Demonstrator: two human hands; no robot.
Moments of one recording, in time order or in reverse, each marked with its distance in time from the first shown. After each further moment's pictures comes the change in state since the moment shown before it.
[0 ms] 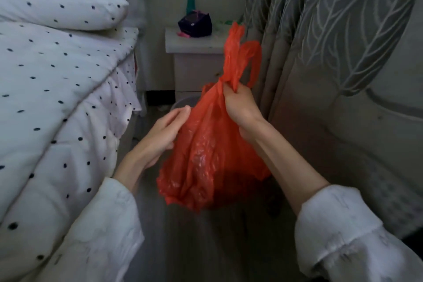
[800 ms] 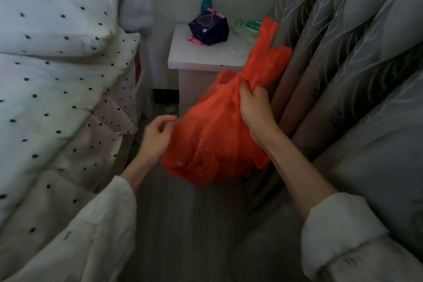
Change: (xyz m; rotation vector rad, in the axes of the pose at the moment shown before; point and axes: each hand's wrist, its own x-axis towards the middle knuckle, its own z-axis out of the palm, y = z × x) left_hand 0.170 0.010 -0.027 0.146 0.513 -0.058; right_hand 0.172 -0.033 -0.019 0.101 0.046 -0.035
